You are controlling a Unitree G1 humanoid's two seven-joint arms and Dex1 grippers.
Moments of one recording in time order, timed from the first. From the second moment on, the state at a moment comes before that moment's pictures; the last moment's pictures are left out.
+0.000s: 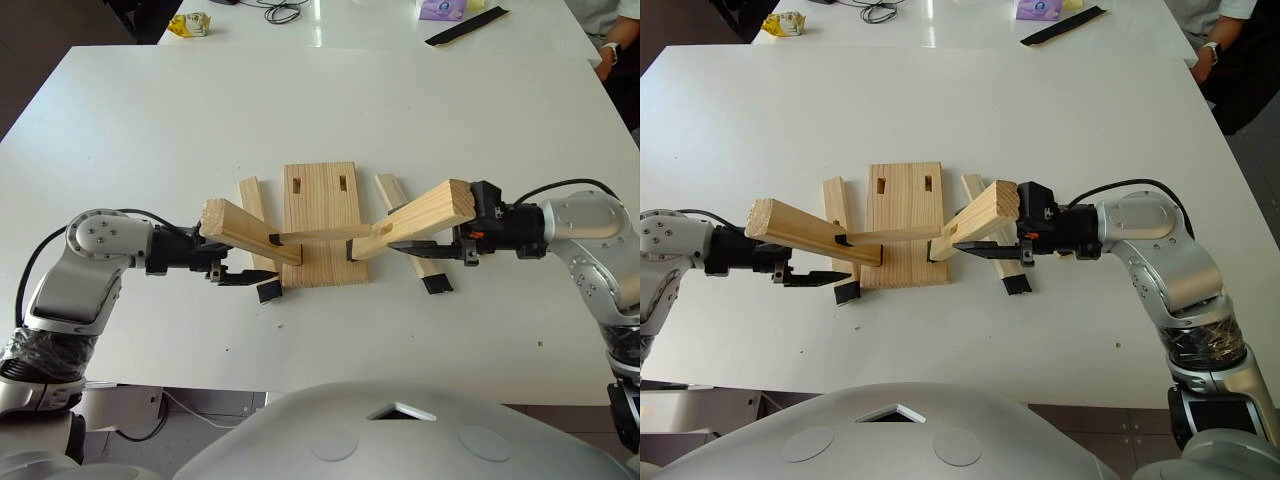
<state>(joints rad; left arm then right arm) -0.02 0.90 -0.04 -0.22 -0.37 0.20 -1.31 -0.17 -0.76 0.12 -0.42 0.53 0.36 1.15</state>
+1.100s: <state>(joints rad) 0.01 0.89 -0.04 -0.25 -0.37 0.21 -1.29 -0.26 -0.76 0.18 -0.39 0.49 0.40 1.20</state>
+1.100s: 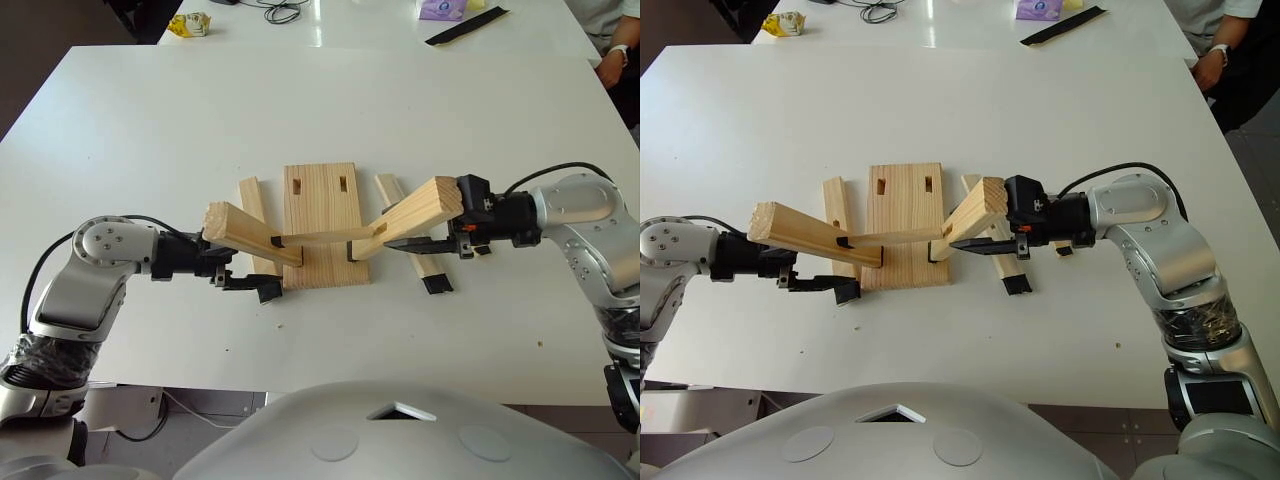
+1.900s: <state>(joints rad) -0.01 0.89 -0.04 -0.22 -0.36 0.22 -1.29 -0.30 -0.72 0.22 -0.29 0.49 0.37 1.22</state>
